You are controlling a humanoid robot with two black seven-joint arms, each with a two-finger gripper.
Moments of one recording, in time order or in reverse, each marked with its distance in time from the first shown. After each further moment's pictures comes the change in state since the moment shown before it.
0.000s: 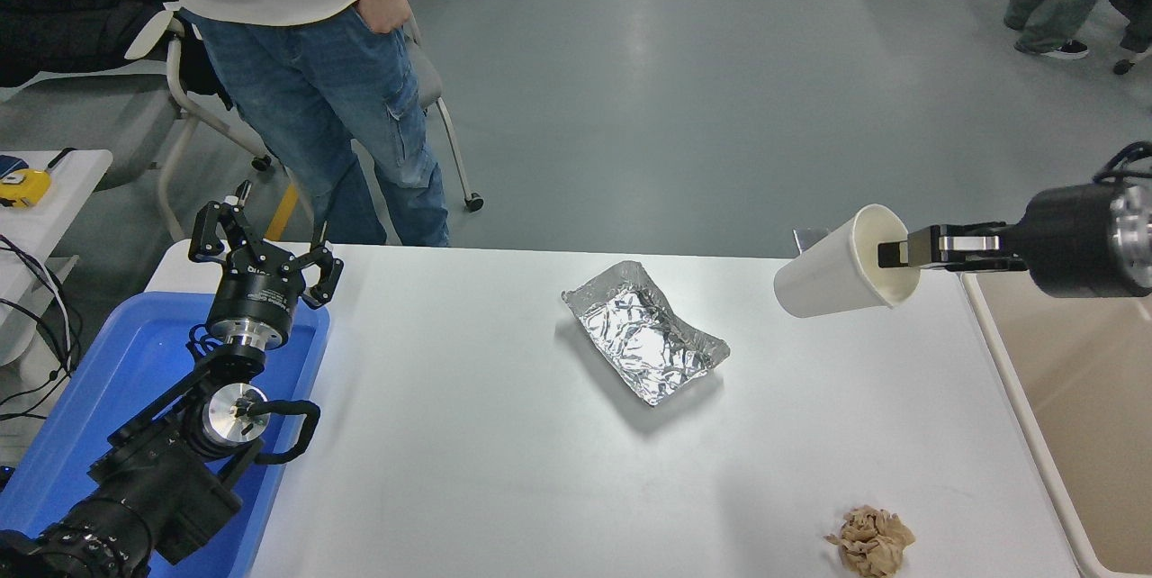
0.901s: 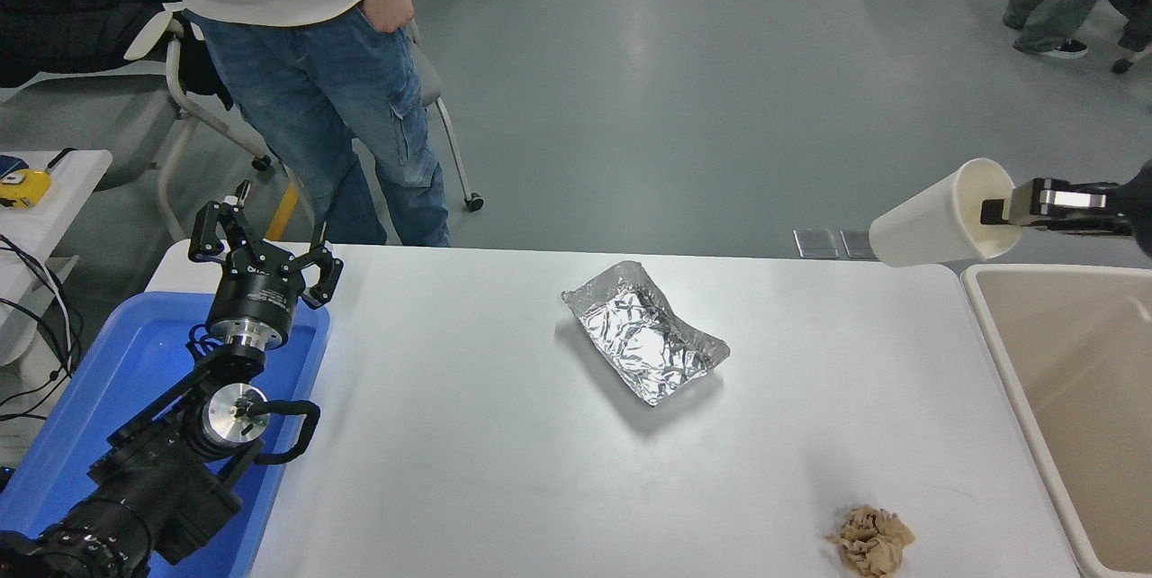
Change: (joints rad) left arm 0.000 0.000 0.000 0.000 0.000 0.000 0.000; right arm -0.026 -0.067 -0.006 -0.218 -0.005 -0.062 0.007
